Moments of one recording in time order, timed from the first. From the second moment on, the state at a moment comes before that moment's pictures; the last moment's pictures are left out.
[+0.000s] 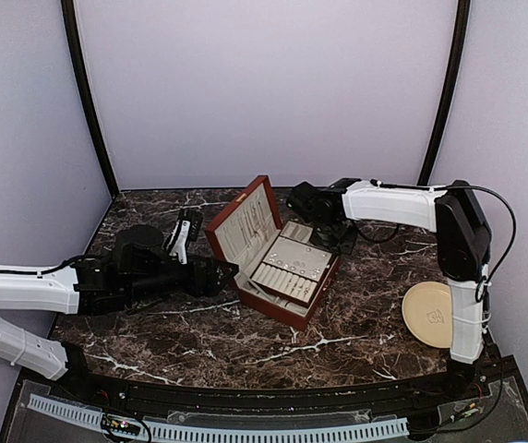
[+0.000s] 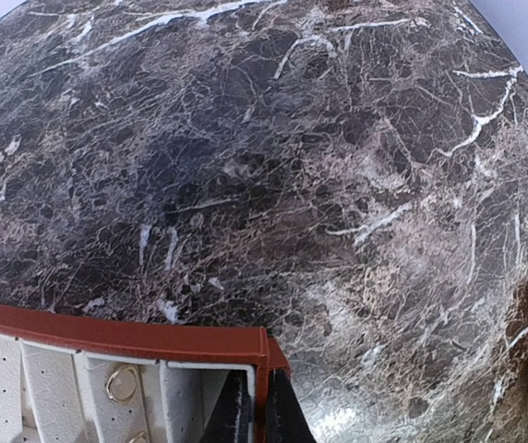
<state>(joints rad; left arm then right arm) -0.96 1.16 0.64 0.13 -0.09 -0.53 0.76 2.06 1.67 -1.00 0.58 1.17</state>
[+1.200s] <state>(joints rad) -0.92 1.19 0.64 0.11 -0.12 -0.49 0.82 1.90 1.51 -0.97 0.44 1.11</state>
